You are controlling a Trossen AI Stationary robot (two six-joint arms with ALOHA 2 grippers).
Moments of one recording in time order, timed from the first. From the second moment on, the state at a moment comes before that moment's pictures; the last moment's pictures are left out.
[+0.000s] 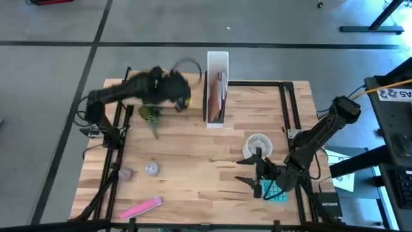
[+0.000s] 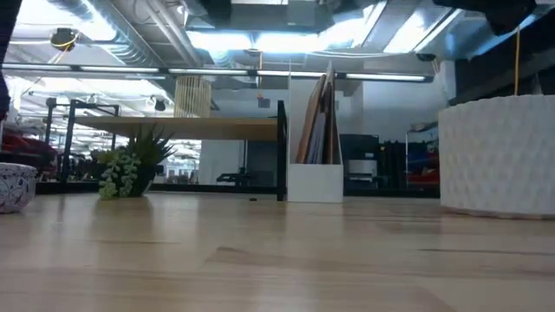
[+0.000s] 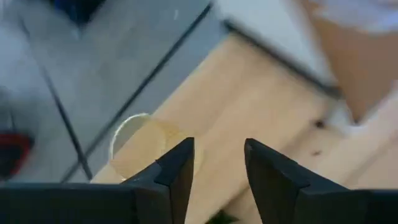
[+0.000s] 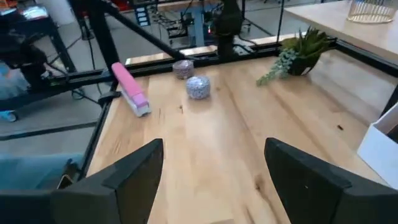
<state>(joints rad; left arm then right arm) 0.19 1.72 2.08 -1.57 -0.66 -0.39 0.81 1.30 0.68 0.16 0.84 0.50</state>
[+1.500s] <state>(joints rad) 0.57 1.87 1.95 -1.57 -0.34 -0.28 0.81 1.30 0.68 0.15 0.80 0.49</state>
